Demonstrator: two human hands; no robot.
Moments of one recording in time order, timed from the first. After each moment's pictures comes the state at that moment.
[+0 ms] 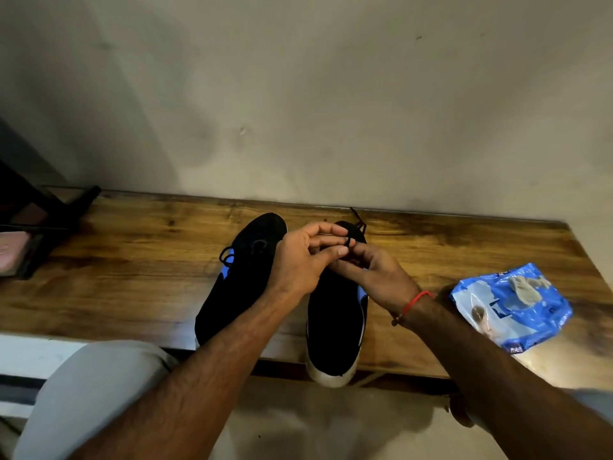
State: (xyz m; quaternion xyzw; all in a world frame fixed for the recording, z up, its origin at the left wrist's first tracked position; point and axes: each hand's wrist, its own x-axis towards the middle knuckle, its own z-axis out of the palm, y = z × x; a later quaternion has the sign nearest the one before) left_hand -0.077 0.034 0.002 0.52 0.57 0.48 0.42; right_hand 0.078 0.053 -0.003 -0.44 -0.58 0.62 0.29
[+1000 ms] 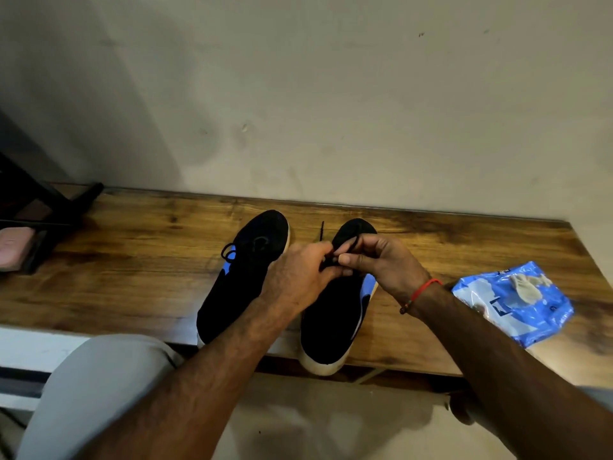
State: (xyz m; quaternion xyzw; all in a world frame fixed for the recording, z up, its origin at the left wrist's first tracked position) left_hand -0.084 0.024 -0.005 0.70 0.66 0.19 0.21; right_hand 0.090 0.068 -0.006 -0.41 -0.60 0.60 0.33
